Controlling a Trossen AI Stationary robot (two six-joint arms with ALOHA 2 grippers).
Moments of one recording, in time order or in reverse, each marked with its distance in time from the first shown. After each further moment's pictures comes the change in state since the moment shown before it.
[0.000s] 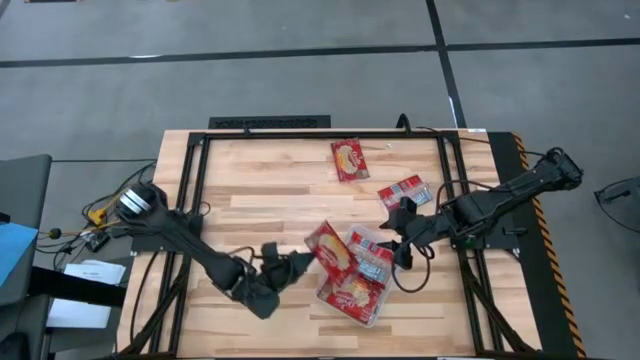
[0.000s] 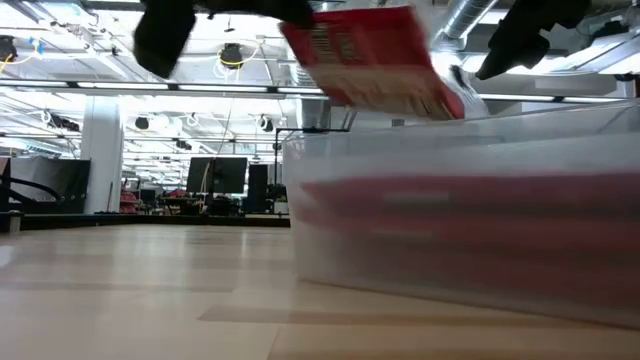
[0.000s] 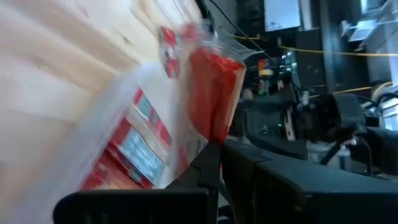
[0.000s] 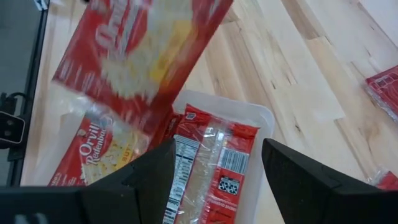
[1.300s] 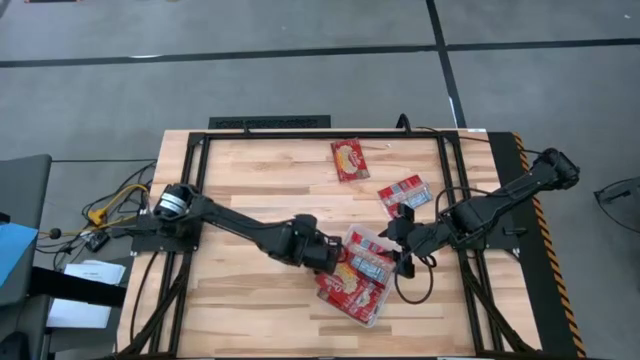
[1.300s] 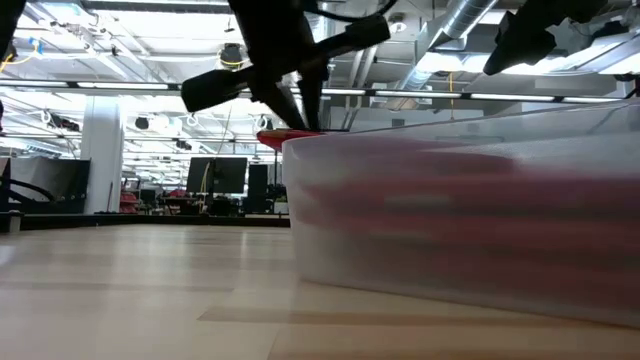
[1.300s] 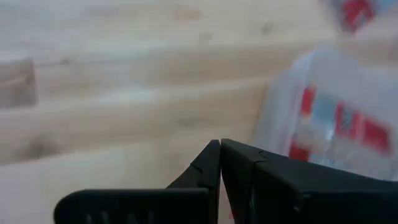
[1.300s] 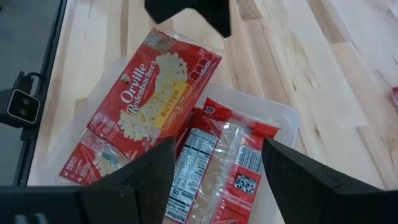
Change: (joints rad) left arm 0.324 0.229 0.476 -0.992 0.647 0.213; right arm 0.065 0.034 0.000 0.029 0.001 -0.029
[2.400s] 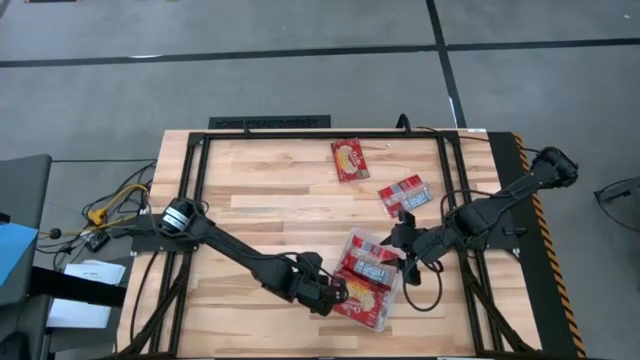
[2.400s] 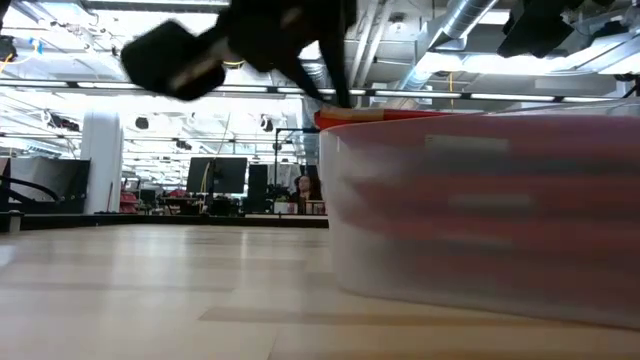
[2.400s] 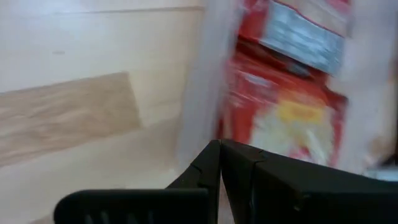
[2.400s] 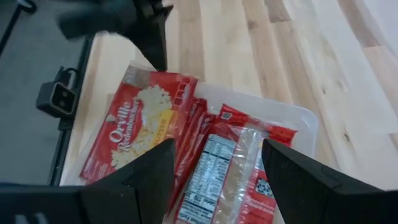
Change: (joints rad) left arm -0.167 0.079 0.057 0.190 0.172 -0.148; right arm 0.069 -0.013 0.000 0.026 -0.031 0.010
